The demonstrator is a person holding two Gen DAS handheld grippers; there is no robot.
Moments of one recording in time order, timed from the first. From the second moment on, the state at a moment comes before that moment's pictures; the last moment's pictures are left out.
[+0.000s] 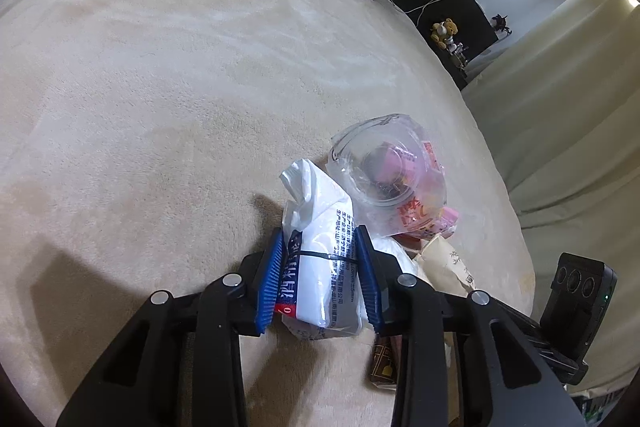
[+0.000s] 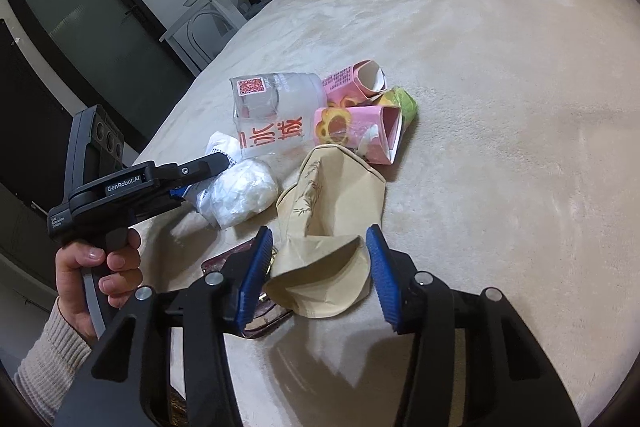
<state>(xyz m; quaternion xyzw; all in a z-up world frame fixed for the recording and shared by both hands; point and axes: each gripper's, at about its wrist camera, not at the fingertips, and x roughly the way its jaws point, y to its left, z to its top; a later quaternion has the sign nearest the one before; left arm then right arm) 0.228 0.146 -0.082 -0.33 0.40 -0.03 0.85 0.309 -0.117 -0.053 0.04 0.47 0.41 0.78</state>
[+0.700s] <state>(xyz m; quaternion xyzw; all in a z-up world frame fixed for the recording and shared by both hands) 0.177 0.137 -0.049 -0.33 0.36 -0.02 0.87 0.277 -0.162 -0.025 0.05 0.42 0.38 0.82</state>
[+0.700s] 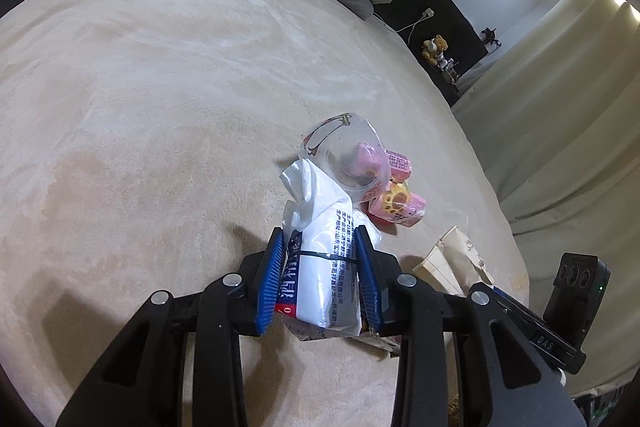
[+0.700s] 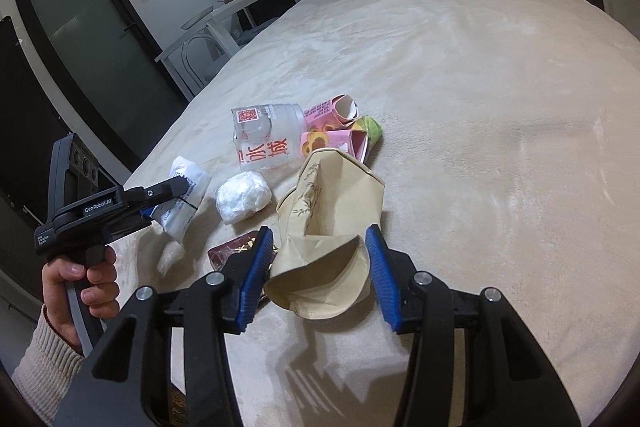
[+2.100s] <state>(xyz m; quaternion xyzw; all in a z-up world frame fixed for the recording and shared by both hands) 0.004 0.024 -0.036 -0.30 0.30 -0.09 0.90 0.106 -0.285 -0.003 0.12 0.37 0.38 0.84</state>
